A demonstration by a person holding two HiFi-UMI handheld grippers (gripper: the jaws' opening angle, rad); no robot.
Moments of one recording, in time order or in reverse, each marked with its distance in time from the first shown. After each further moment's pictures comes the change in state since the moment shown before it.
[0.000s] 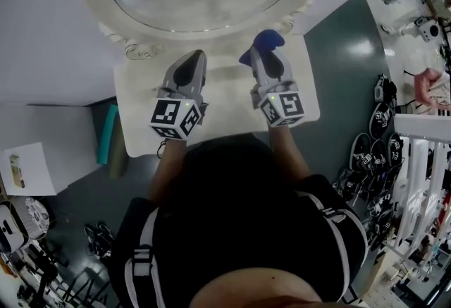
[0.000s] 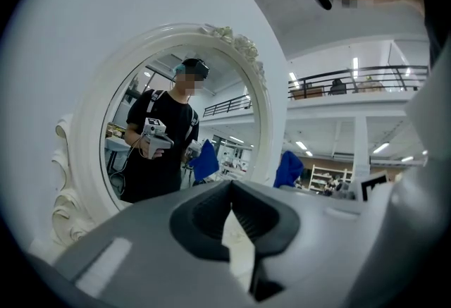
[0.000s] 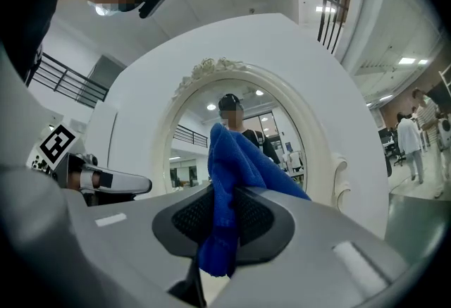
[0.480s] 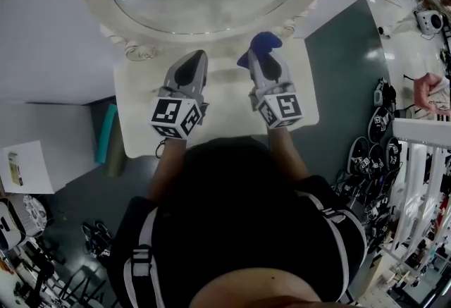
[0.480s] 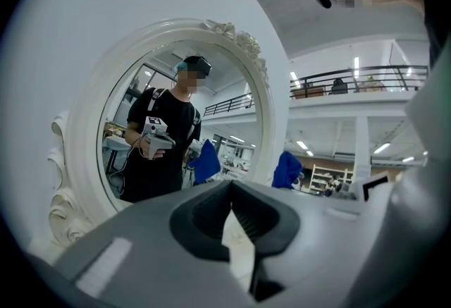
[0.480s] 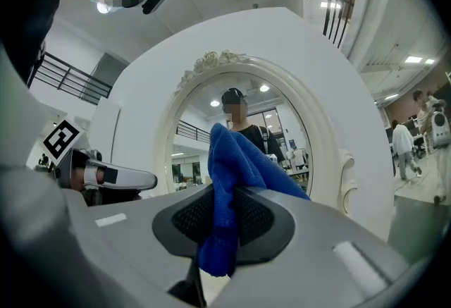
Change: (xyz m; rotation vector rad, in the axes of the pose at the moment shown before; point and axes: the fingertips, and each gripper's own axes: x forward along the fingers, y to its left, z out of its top) left arm 0.010 0.005 -0.001 -0.006 0.006 0.004; right arm 0.011 0.002 -0.008 -0.014 0.032 0.027
